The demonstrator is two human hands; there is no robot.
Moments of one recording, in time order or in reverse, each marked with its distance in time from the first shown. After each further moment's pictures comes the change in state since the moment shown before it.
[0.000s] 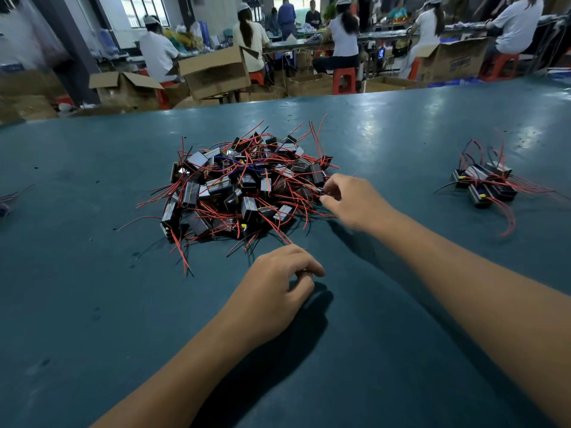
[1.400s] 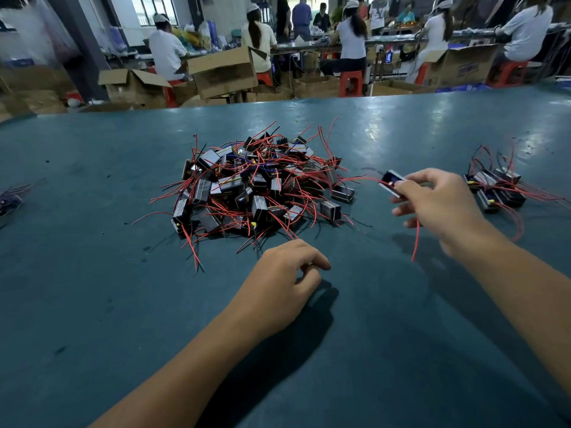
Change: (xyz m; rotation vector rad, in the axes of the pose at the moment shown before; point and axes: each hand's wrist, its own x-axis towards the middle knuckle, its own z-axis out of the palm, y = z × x) left_hand 0.001 -0.004 -0.003 -0.022 0.014 -0.048; right_hand -0.061 0.009 -0.063 0.708 0.316 0.390
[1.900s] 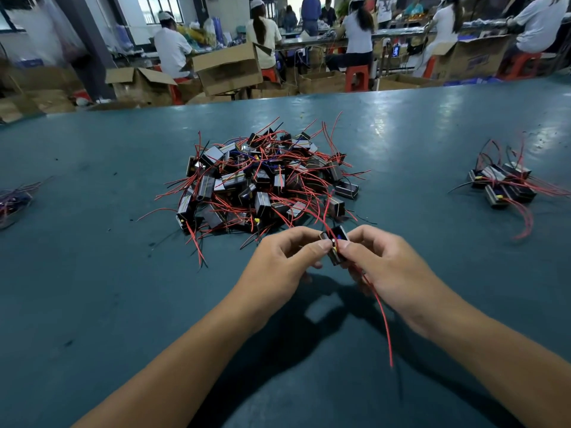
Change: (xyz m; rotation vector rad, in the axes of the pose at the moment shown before) left_hand 0.005 0.005 -0.001 -0.678 0.032 -0.268; right_hand -0.099 0.012 0.038 0.095 -0.467 0.020
